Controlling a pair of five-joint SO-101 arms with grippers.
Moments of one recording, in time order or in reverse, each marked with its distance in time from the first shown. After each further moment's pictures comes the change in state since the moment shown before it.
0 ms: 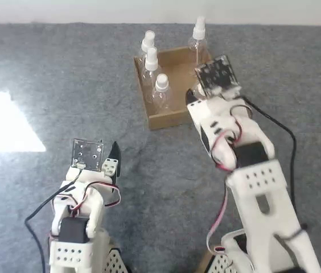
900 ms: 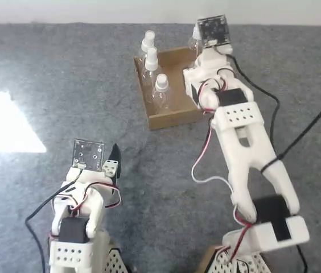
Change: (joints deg) left arm 0.0 0.0 0.0 1.7 0.0; right arm 3.3 36.4 -27.7 -0.4 -14.0
